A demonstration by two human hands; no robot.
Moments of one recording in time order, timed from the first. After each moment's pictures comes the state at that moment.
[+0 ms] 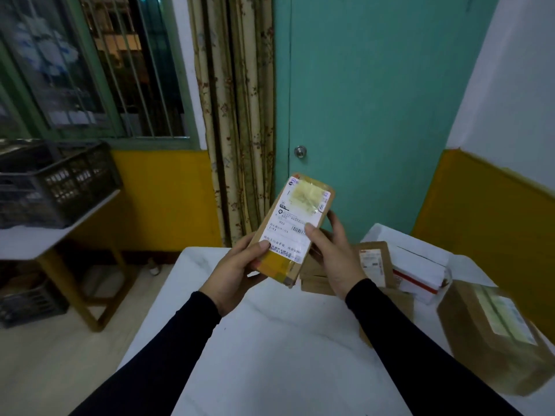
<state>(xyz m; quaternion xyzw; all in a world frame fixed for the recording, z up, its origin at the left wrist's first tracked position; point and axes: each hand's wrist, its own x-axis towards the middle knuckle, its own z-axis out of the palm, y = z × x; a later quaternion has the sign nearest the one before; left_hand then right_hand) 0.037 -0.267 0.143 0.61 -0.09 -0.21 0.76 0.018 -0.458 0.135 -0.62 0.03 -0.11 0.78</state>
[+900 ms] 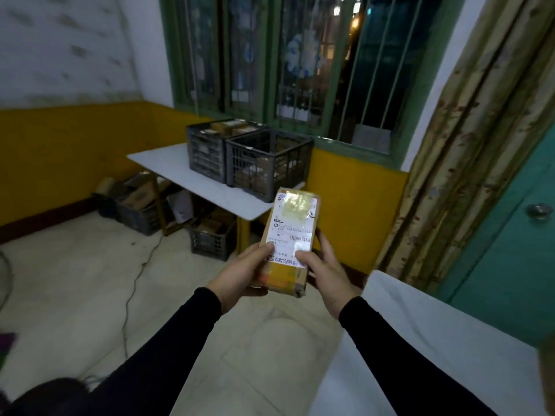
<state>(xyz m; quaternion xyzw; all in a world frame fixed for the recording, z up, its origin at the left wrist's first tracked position) 0.030 0.226 0.141 0.68 0.13 -0.02 0.72 0.092 0.061 0.130 -0.67 -0.14 0.13 0.72</state>
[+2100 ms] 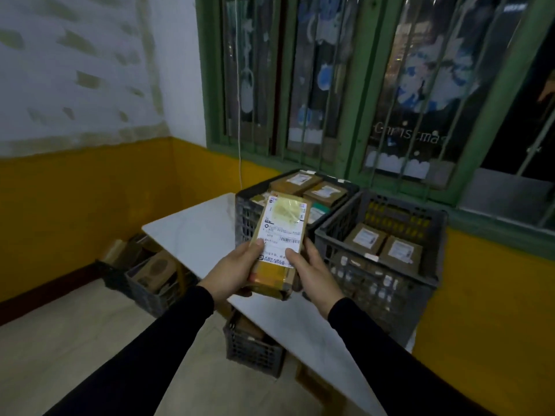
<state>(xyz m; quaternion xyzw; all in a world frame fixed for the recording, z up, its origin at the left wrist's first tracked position) 0.580 0.853 0.165 0.78 0.14 0.04 0.61 0.644 0.694 0.156 -0.69 -0.20 0.18 0.68</state>
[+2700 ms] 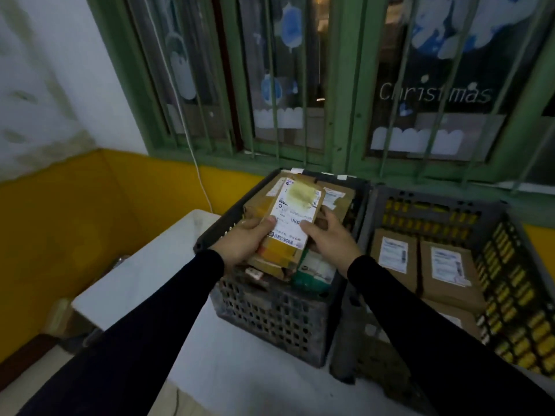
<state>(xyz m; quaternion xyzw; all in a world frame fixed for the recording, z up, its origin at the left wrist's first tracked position) 0.962 0.982 0.170 0.86 0.08 -0.08 0.50 0.994 0.785 0.154 -0.75 -0.06 0.14 0.64</state>
